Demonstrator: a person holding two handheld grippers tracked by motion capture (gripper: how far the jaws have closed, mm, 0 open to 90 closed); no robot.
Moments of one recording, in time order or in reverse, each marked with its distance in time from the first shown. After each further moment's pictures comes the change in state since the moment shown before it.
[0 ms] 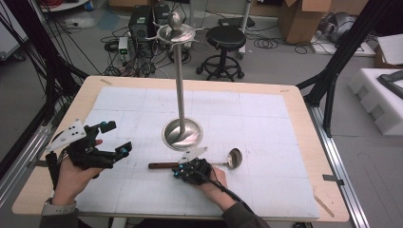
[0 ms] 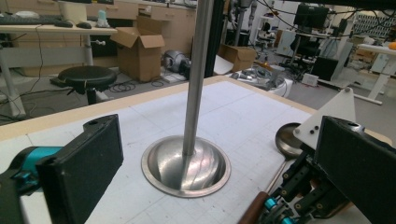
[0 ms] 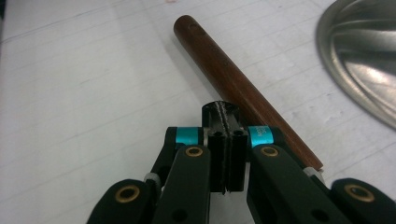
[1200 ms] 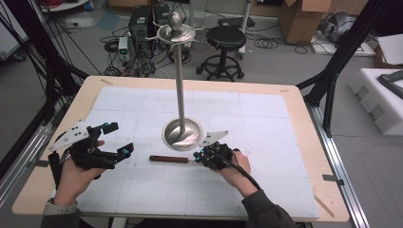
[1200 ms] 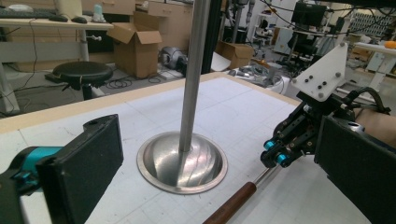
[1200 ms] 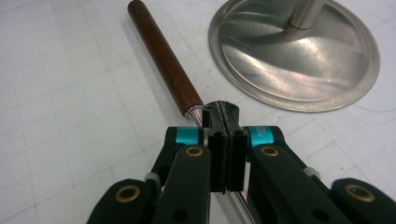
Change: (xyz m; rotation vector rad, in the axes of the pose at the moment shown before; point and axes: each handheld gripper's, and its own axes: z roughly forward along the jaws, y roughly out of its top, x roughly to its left) left arm 0.000 -0.004 0.004 0.011 -0.013 -0.013; right arm -0.046 0.007 -0.054 0.076 -0.102 0.001
